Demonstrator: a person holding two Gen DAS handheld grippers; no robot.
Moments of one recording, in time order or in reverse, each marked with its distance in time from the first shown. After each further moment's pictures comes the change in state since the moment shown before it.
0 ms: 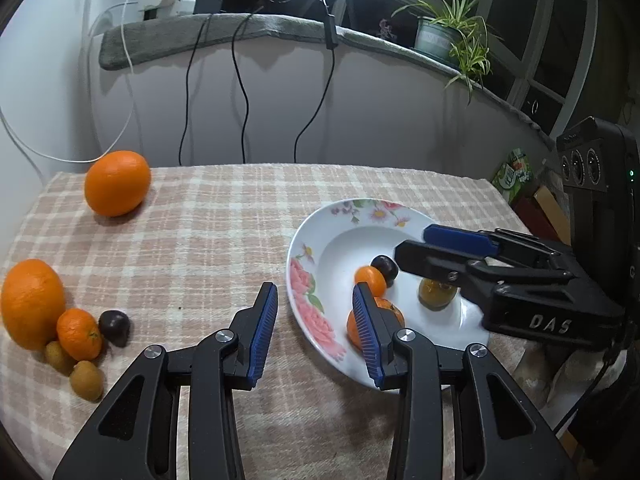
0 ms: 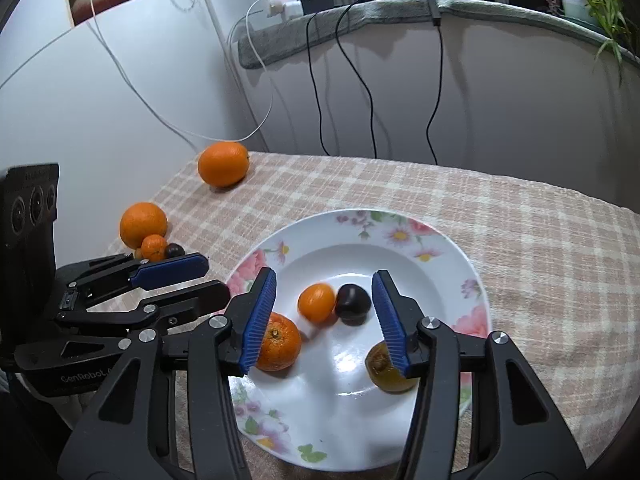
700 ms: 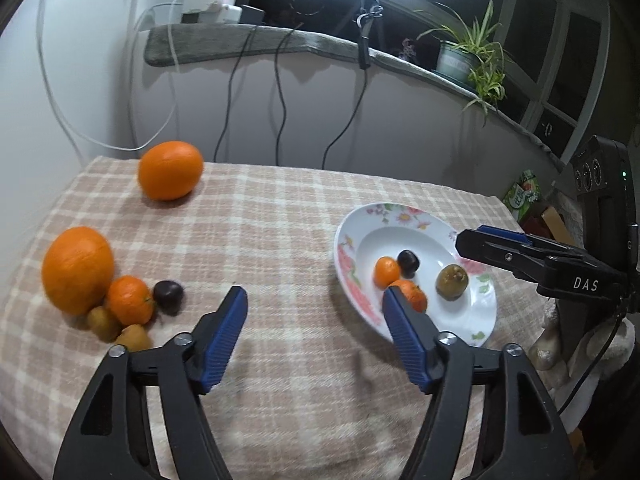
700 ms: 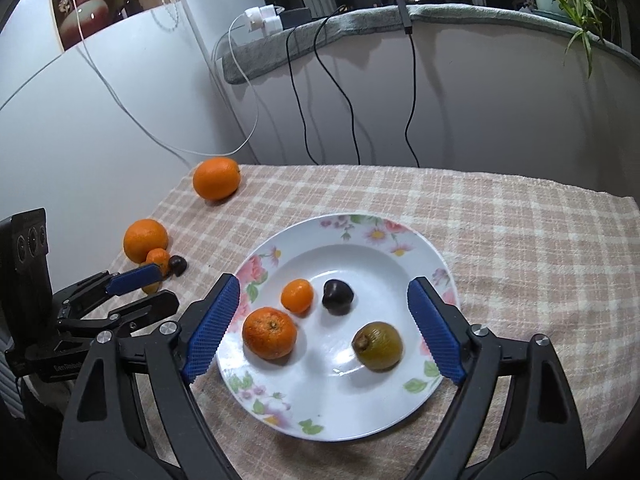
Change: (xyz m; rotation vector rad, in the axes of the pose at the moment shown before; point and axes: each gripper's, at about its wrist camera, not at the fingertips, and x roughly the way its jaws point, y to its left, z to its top) left arm -0.035 0.027 -0.019 -0.072 -0.048 0.049; right arm -0.022 -0.003 0.002 0.056 -0.003 -0.027
